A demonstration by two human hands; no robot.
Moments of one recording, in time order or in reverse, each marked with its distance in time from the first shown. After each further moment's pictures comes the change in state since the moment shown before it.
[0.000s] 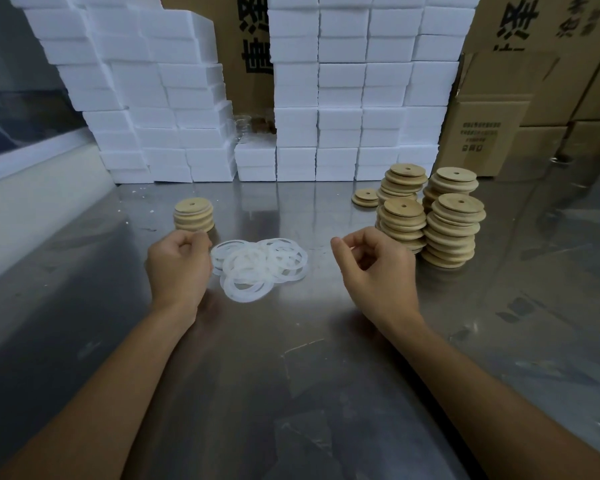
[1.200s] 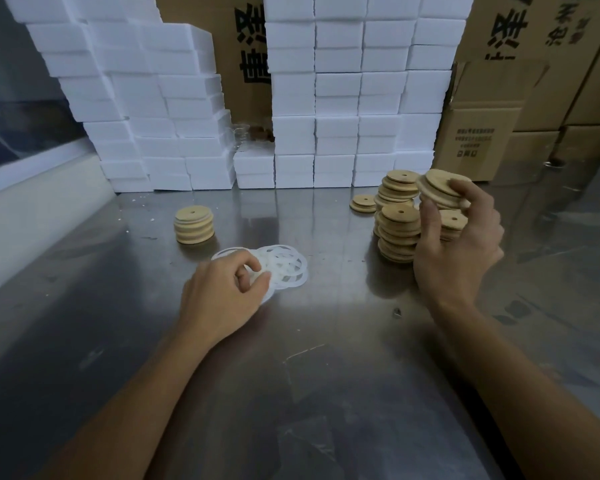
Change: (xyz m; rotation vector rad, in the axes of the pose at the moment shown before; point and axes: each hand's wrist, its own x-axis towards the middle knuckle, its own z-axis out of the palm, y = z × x) left_hand -0.039 0.014 0.001 0.510 -0.350 0.525; right_hand 0.033 0.021 -0.044 -0.176 0.506 0.047
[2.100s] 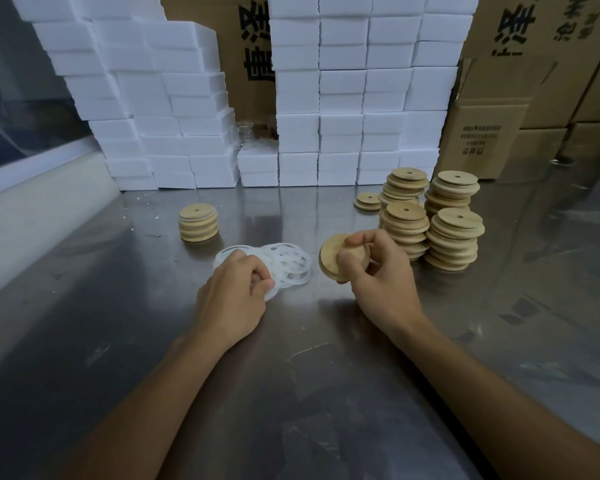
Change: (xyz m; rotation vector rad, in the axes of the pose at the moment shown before) left_hand -0.003 0.016 0.002 0.063 -0.164 -0.133; right_hand -0.052 -0.020 0.019 0.369 -0.643 0.198
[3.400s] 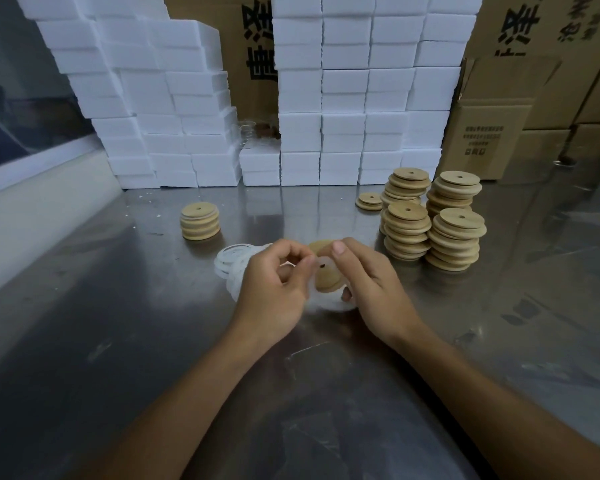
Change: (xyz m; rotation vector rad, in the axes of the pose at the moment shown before) left_hand -0.015 0.056 0.007 -0.726 0.021 0.059; right_hand -0.008 -0.014 0.000 0.012 -0.297 -0.168
